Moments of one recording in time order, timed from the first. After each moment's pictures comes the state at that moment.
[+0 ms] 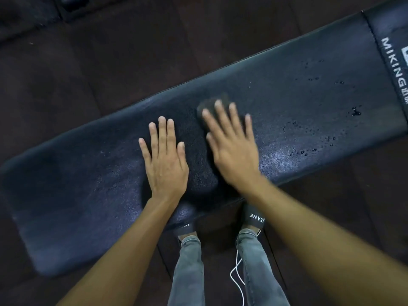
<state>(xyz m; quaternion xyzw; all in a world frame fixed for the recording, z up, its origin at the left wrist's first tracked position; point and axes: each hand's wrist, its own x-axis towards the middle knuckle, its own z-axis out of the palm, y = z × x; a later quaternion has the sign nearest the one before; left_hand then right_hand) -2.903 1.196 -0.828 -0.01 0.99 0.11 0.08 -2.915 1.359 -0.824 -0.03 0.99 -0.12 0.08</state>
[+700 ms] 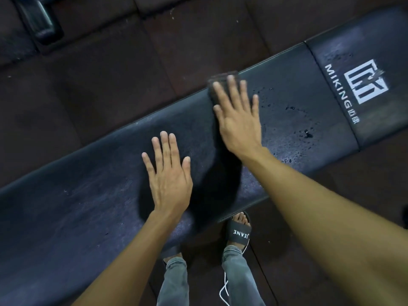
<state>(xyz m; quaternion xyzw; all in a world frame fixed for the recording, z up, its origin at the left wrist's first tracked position) -2.925 1.290 -0.827 0.03 0.99 0.09 0.11 -3.009 1.474 -0.819 0.08 0.98 -0.16 0.11</state>
